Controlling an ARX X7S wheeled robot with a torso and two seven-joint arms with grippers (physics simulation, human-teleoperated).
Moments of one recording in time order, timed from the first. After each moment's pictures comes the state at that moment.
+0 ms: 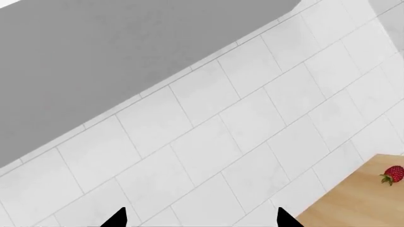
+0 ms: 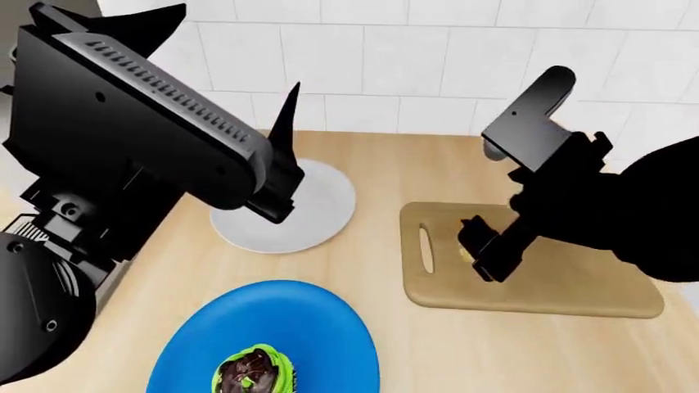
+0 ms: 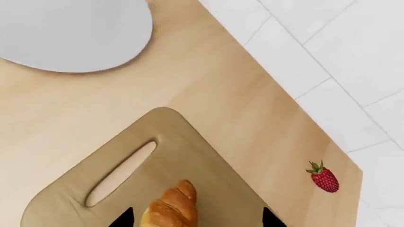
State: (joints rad) left arm -1.20 -0.75 0.45 0.84 -1.13 -1.06 -0.57; right arm 1.82 0.90 -1.46 -0.24 1.56 1.07 0.34
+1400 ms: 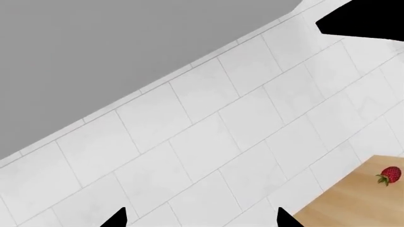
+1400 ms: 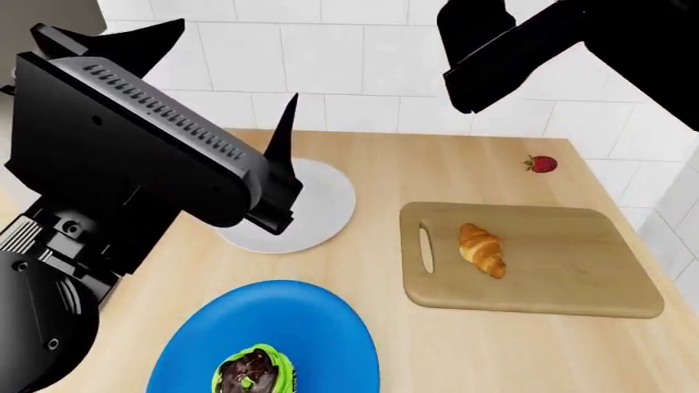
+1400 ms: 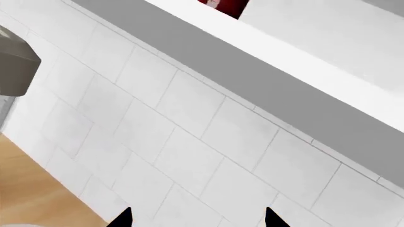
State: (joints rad) left arm -1.15 -0.78 0.46 0.86 -1.13 -1.00 -0.59; right arm 2.08 0.90 -1.12 -0.51 1.74 0.84 0.79
